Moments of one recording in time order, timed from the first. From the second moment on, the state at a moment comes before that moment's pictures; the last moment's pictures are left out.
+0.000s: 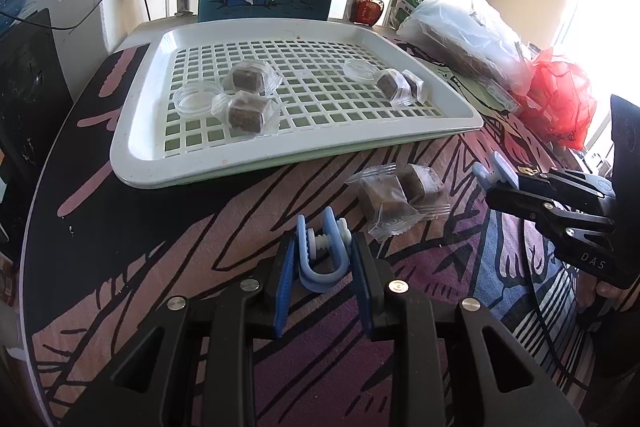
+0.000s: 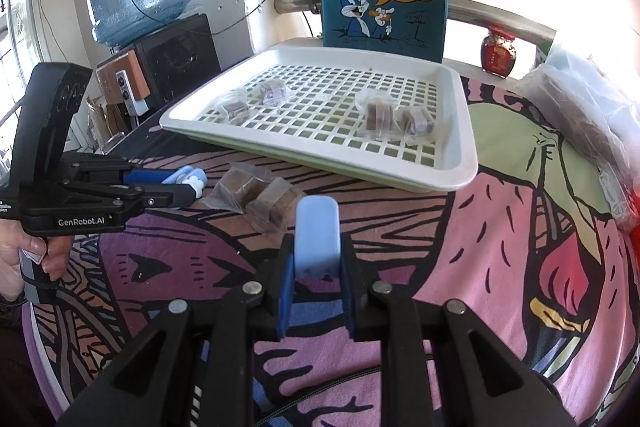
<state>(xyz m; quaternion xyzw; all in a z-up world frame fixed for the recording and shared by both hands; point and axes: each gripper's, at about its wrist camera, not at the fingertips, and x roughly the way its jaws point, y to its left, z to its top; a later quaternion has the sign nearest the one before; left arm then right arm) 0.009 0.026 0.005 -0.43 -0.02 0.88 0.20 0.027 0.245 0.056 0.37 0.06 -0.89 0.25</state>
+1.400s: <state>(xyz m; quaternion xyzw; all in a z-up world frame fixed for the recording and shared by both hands) 0.013 0.024 0.010 -0.41 -0.02 0.89 0.21 0.031 0.249 0.064 0.34 0.04 -0.90 0.26</state>
